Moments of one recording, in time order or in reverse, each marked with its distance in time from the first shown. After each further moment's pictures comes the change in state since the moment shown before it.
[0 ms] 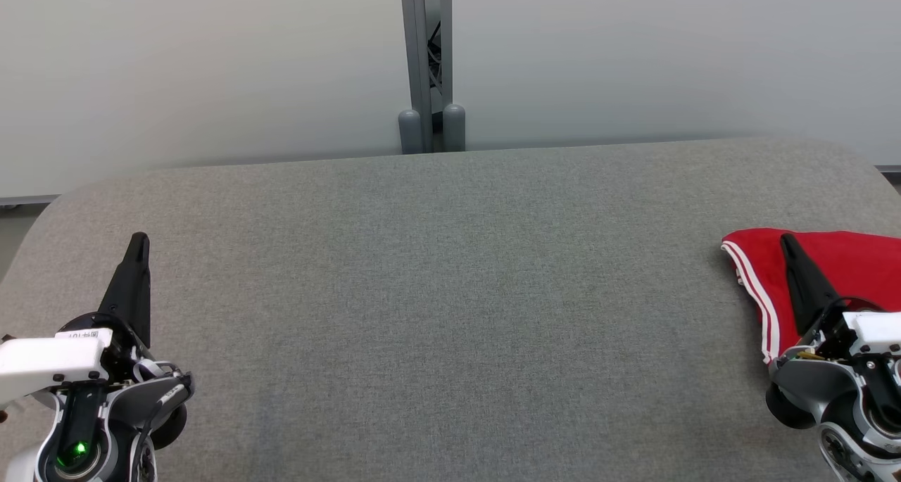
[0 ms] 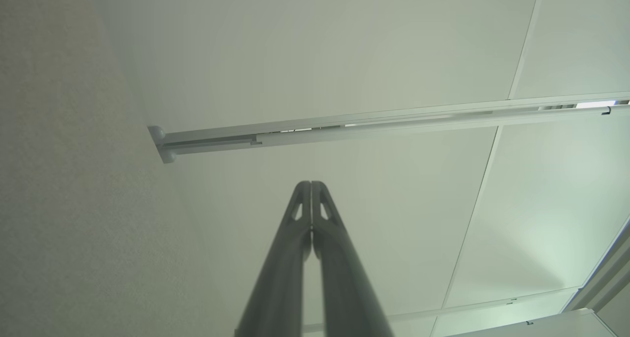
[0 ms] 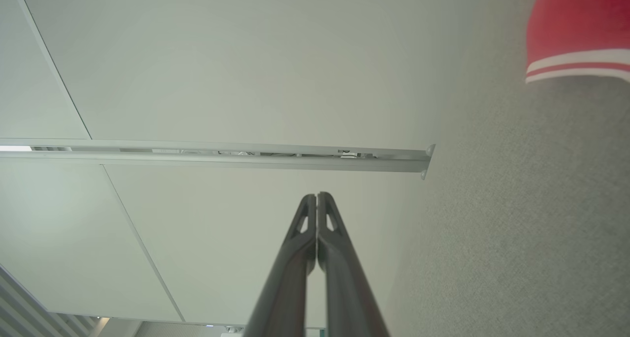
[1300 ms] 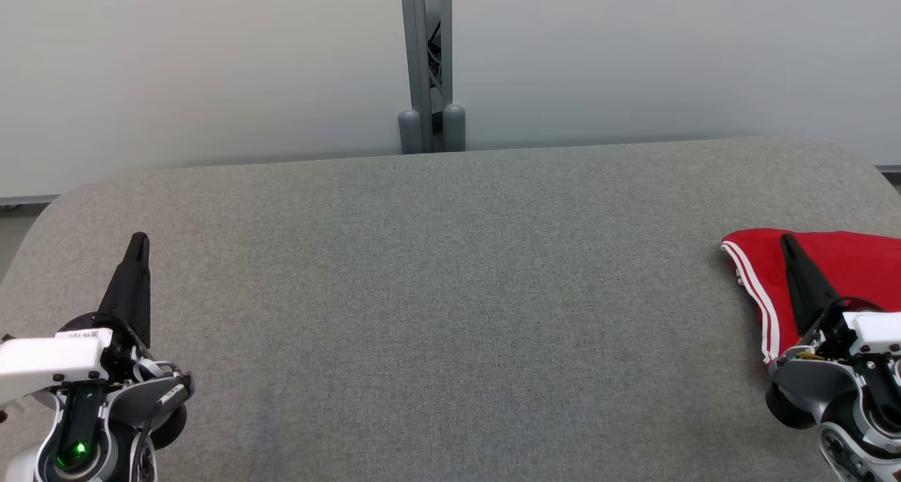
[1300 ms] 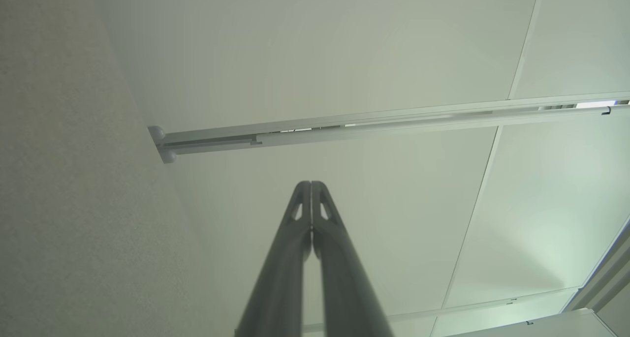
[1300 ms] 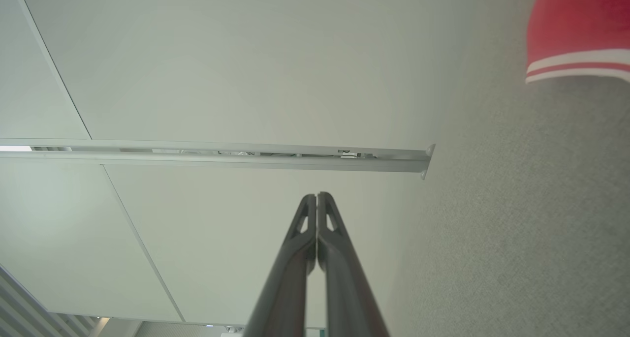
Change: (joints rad) left arm 0.000 0.000 0.000 0.000 0.000 0.000 0.000; right arm 0.000 0.000 0.000 0.000 0.000 0.000 0.000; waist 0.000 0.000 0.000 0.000
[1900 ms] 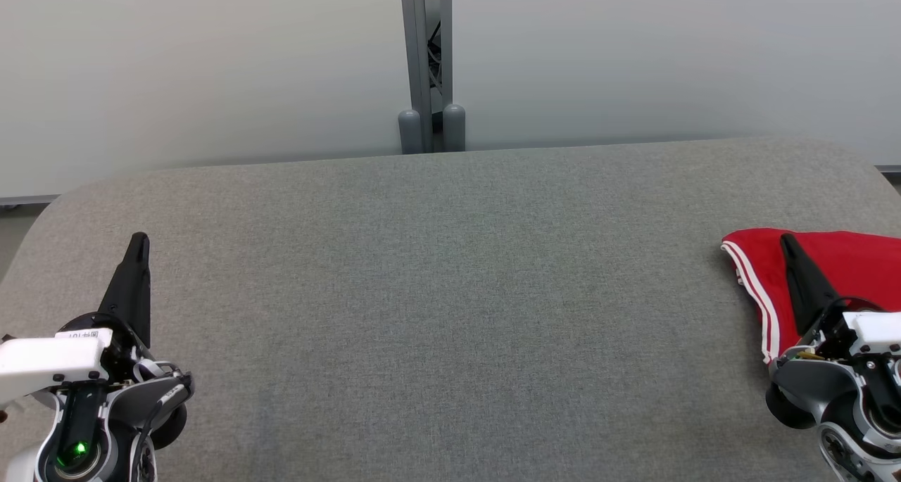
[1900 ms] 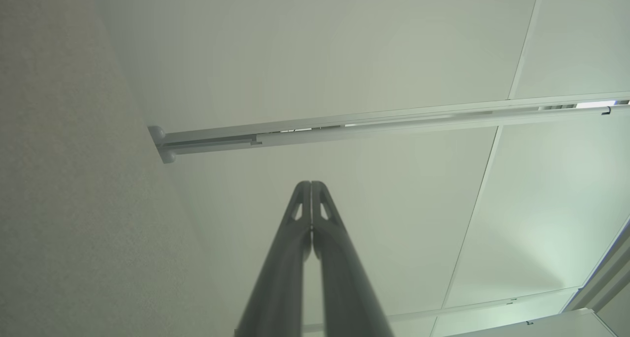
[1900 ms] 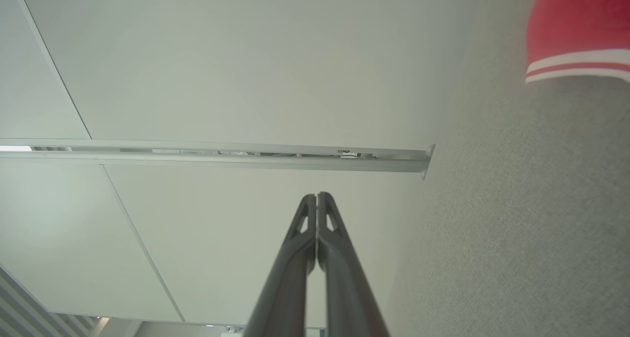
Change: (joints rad) left arm 0.000 0.000 0.000 0.000 0.000 0.000 0.000; right arm 0.000 0.000 0.000 0.000 0.000 0.000 0.000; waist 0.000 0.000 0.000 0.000
